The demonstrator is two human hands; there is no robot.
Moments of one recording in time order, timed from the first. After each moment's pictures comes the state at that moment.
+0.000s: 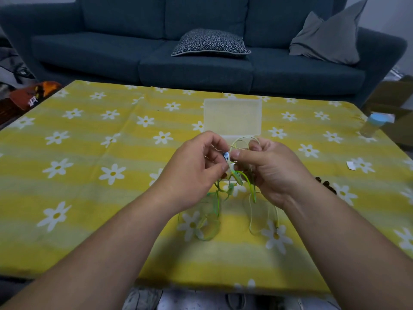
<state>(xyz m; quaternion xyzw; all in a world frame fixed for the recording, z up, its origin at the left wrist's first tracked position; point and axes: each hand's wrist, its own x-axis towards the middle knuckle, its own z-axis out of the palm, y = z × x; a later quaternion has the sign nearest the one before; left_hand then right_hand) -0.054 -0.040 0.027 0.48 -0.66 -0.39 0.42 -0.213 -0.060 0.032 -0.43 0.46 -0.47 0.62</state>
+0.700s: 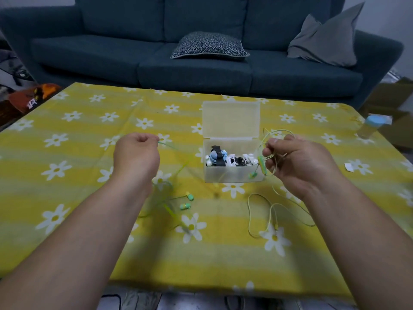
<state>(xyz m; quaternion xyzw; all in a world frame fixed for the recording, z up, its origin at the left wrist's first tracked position) -0.004 -0.076 0.016 0.69 -0.32 -0.33 0.56 -0.255 -0.073 0.041 -0.30 0.49 -0.56 0.60</state>
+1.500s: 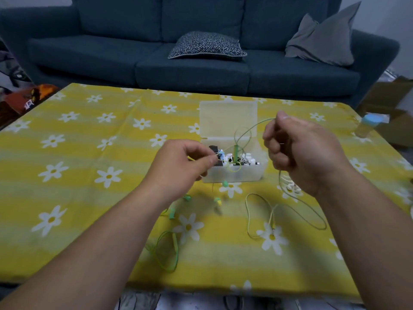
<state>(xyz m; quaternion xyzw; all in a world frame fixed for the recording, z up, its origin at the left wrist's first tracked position) -0.047 -0.052 0.023 0.54 -0.60 -0.38 0.44 -0.256 -0.065 0.066 -0.50 0.50 -0.49 0.51</state>
